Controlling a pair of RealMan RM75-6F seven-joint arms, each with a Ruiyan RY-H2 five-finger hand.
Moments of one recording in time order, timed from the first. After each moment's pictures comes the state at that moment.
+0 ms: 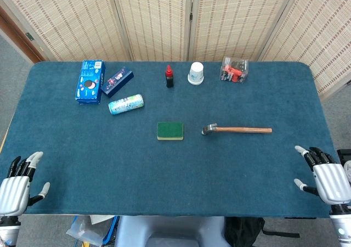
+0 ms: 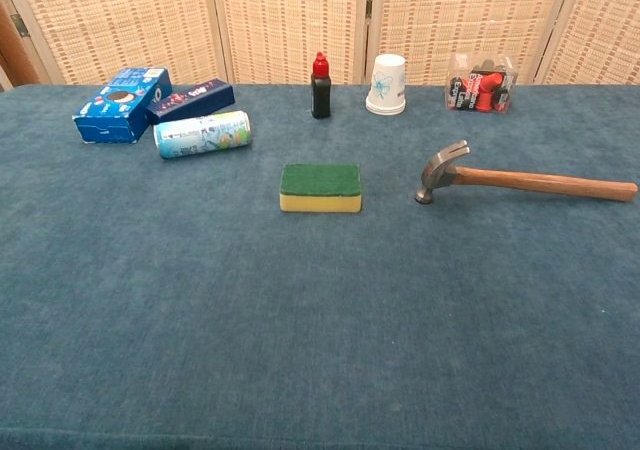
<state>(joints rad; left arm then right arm) -0.05 -1.19 -0.04 -1.65 1.50 1.52 0.10 0.07 -1.09 0.03 -1.58 -1.57 1.48 -0.05</state>
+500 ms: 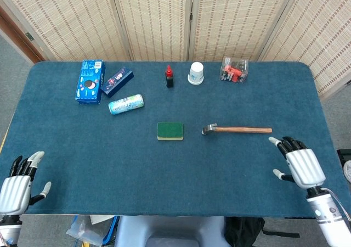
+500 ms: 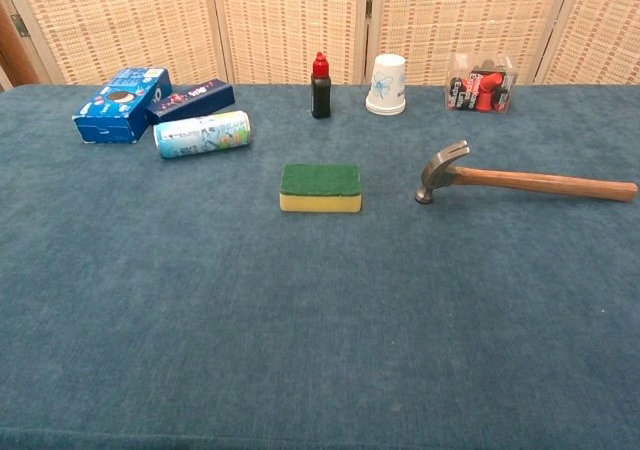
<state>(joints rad) -0.05 -1.20 -0.04 -1.64 1.50 1.53 0.08 0.21 -1.10 0.08 -1.67 -1.53 1.29 -0.14</state>
